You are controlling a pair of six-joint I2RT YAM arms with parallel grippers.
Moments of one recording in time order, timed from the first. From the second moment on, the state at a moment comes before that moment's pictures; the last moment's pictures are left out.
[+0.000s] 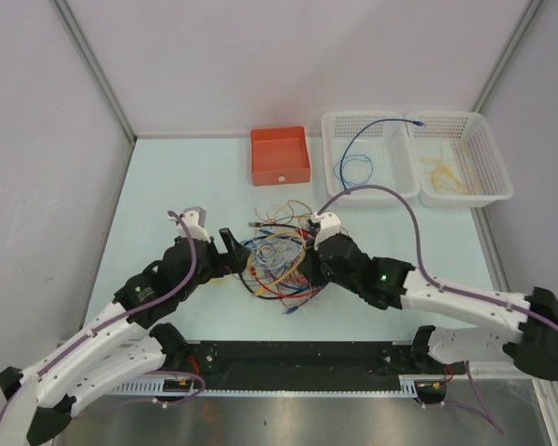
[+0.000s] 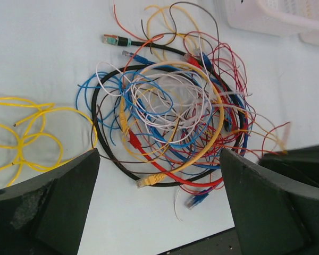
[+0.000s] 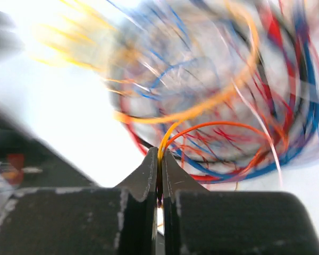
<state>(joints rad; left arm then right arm) -0.78 0.67 0.68 -0.54 -0.35 -0.72 1.07 1.20 0.80 -0.27 0.25 0.61</state>
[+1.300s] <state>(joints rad) -0.79 0.56 0.45 0.37 0.05 -0.51 1.27 1.00 1.23 -0.34 0.40 0.44</state>
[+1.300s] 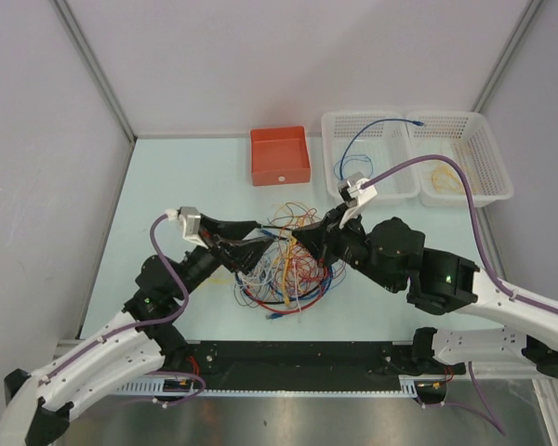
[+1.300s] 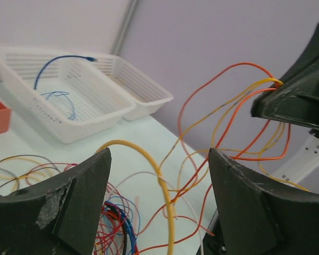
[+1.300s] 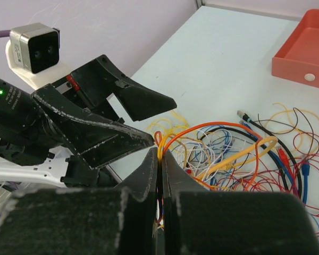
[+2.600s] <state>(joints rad) -0.86 0.96 1.21 -0.06 0.02 -0.28 1.27 0.91 1.23 -0.51 0.57 0.48</state>
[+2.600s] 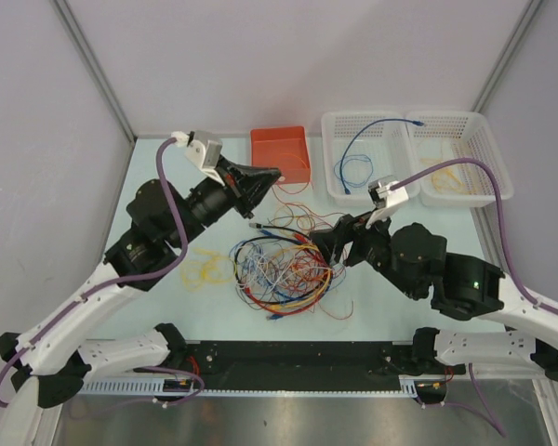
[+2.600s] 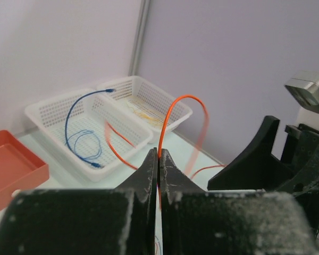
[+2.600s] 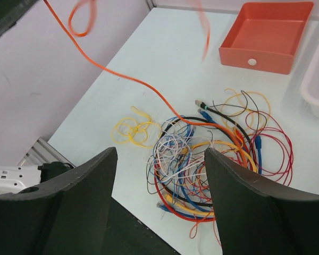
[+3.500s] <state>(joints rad) -0.45 1.87 1.99 -0.45 -0.08 -0.42 1.25 0.64 0.87 -0.58 0.68 0.57</state>
